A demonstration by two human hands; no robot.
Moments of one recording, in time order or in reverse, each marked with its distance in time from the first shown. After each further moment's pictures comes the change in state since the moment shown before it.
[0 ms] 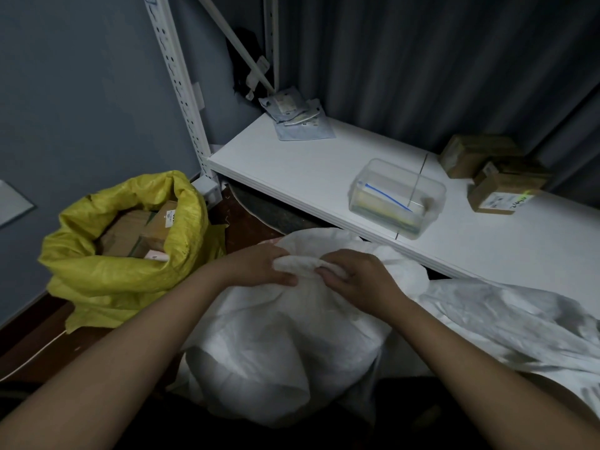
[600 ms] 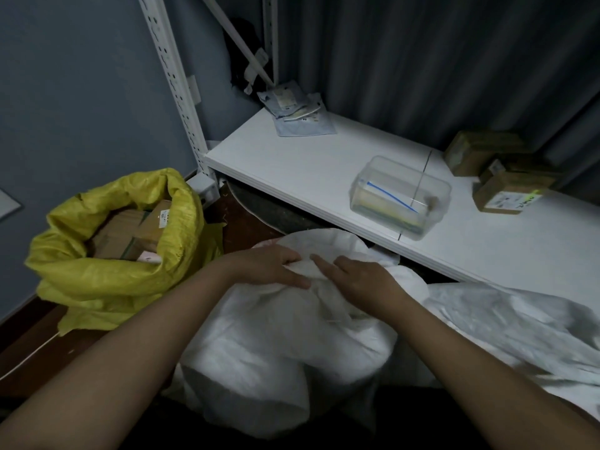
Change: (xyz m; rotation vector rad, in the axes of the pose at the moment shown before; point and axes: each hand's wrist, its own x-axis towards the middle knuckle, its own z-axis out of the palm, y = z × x) left_hand 0.027 0.007 -0.001 -0.009 -0.165 -0.079; right_hand 0.002 0.045 0.021 -0.519 -0.109 -0.385
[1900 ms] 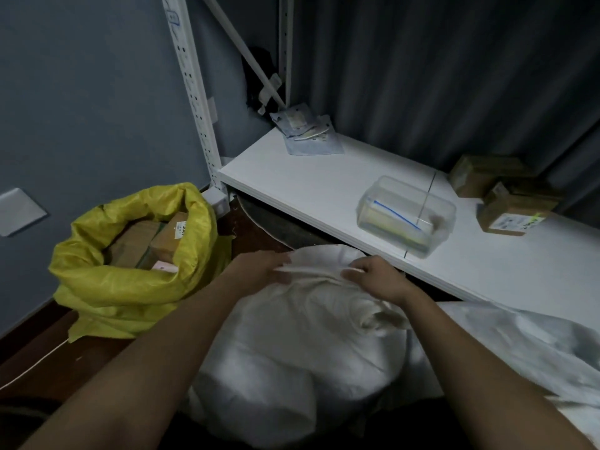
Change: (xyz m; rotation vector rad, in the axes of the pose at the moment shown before) left_hand -0.008 -0.043 0.000 0.351 0.378 -0.019; right_hand 0.023 0.028 -0.012 0.844 -0.375 0.858
